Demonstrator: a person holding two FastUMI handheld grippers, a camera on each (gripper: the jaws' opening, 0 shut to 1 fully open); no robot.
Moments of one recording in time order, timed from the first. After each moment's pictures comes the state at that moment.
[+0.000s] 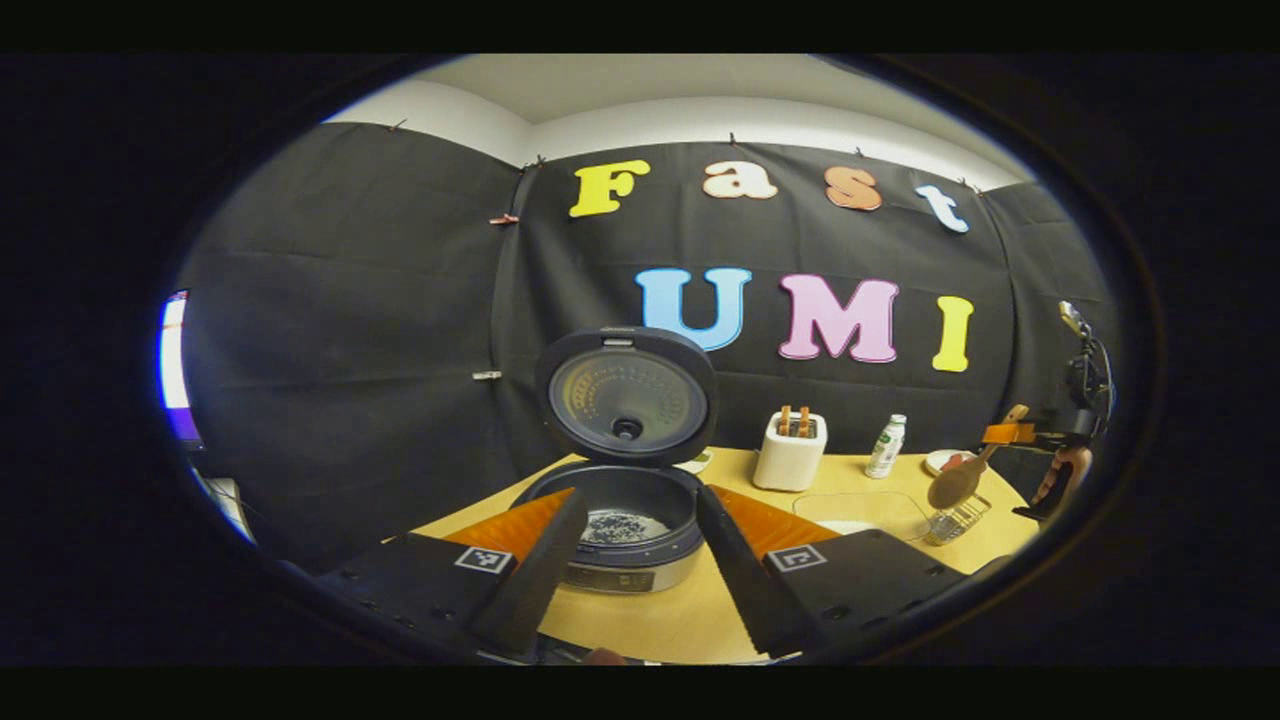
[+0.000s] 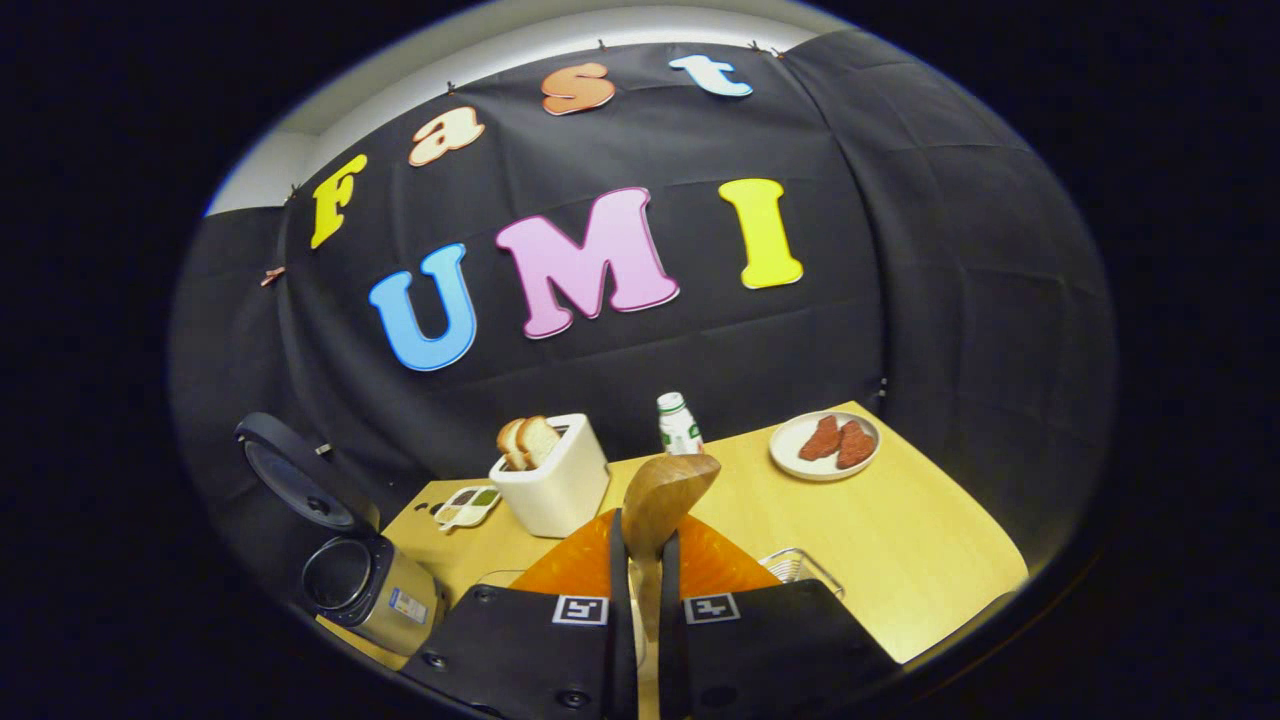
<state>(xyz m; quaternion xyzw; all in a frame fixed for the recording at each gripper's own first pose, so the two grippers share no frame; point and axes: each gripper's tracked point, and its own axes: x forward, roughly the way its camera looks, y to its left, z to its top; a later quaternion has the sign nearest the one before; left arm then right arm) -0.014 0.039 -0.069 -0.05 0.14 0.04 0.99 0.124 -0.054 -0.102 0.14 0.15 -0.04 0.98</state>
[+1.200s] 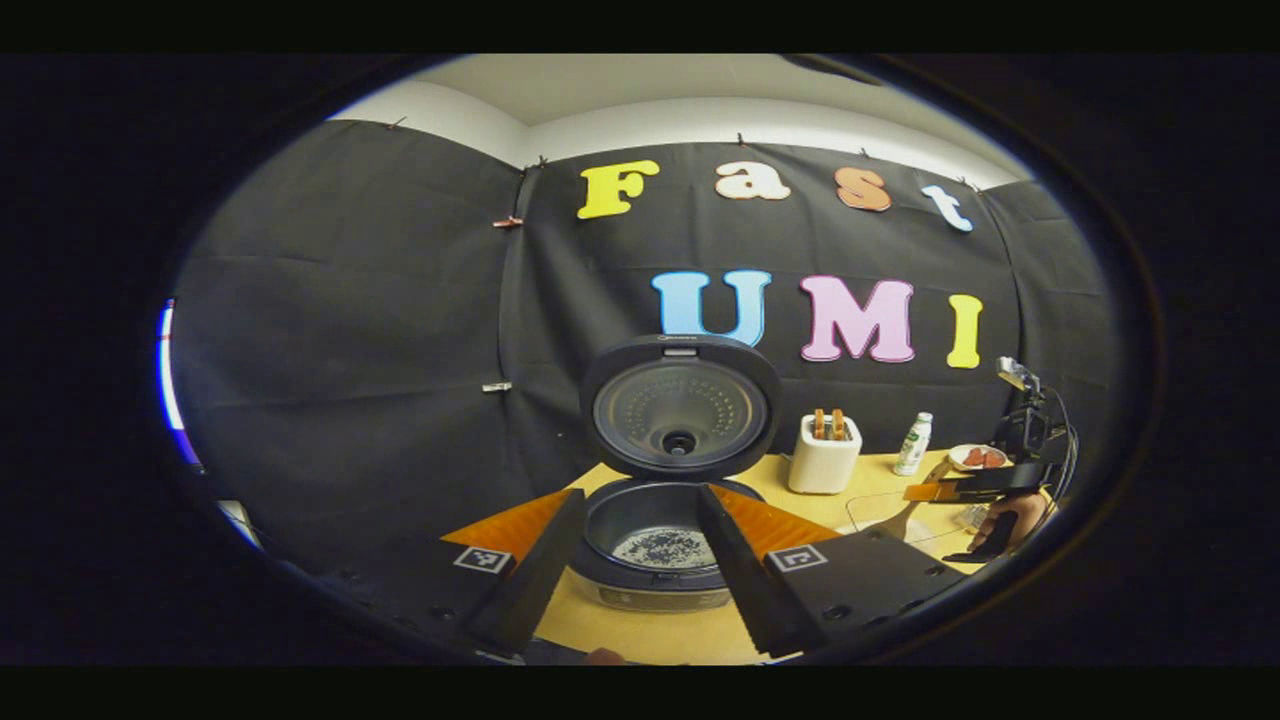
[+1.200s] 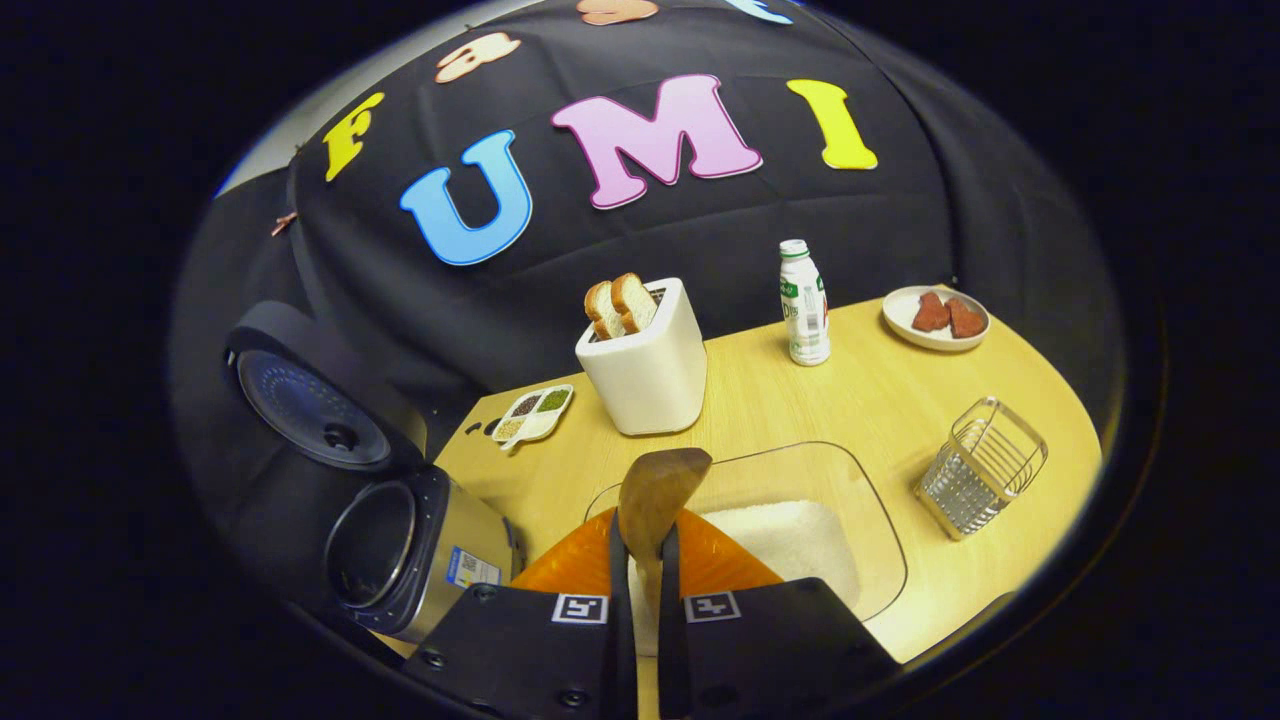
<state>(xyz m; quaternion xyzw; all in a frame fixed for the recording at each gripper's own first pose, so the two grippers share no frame) 0.020 0.108 -0.079 -0.04 0.13 0.03 0.99 0.133 0.098 -0.207 0.20 0.28 0.00 0.94</state>
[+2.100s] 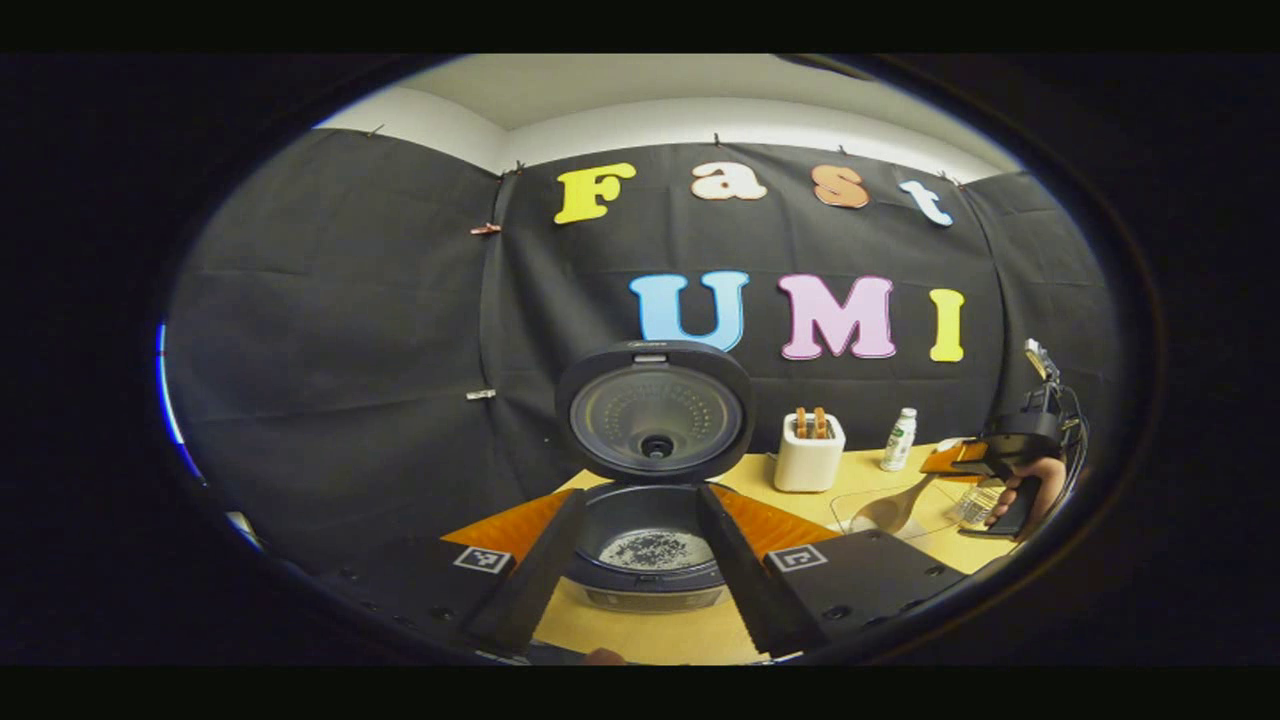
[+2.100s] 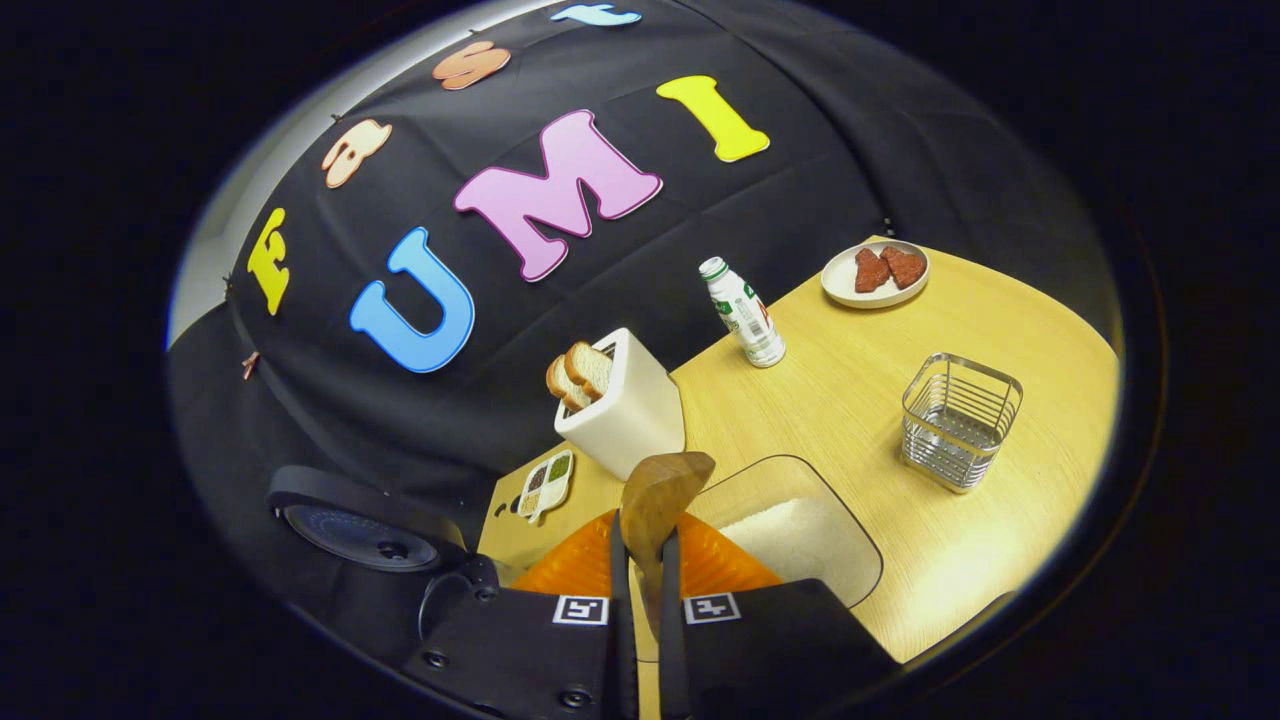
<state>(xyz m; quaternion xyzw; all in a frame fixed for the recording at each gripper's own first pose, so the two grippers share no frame) 0.019 0.087 -0.066 -0.02 0.12 0.00 0.99 0.138 0.050 -0.161 0.34 0.23 -0.07 0.91</state>
